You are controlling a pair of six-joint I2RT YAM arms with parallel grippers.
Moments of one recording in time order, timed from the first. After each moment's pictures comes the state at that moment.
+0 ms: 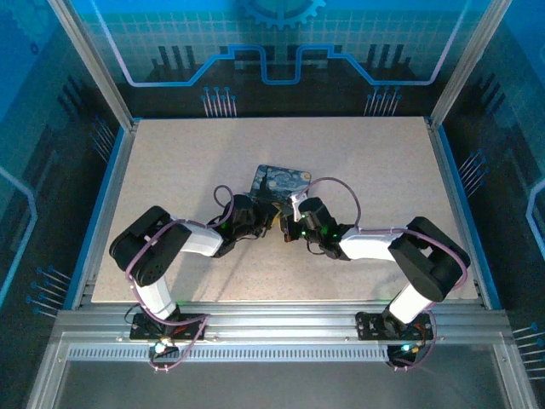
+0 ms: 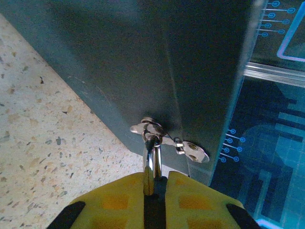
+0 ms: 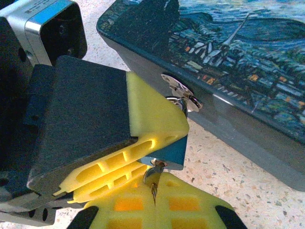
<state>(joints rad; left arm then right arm) -0.59 1.75 0.61 0.68 0.19 -1.58 0.74 1.61 0.66 0.34 -0.04 0.44</state>
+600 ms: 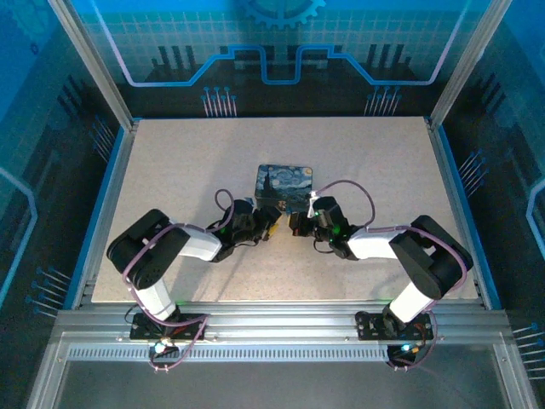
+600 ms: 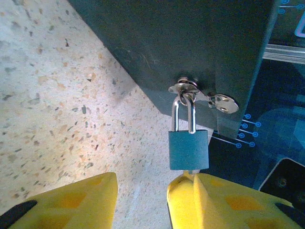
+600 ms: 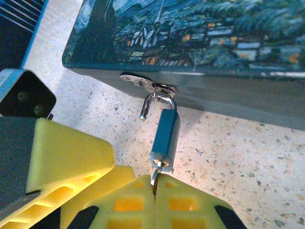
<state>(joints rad) -0.61 1.72 0.57 0.65 0.21 -1.52 0.63 1.61 0.57 0.47 -0.16 0.72</state>
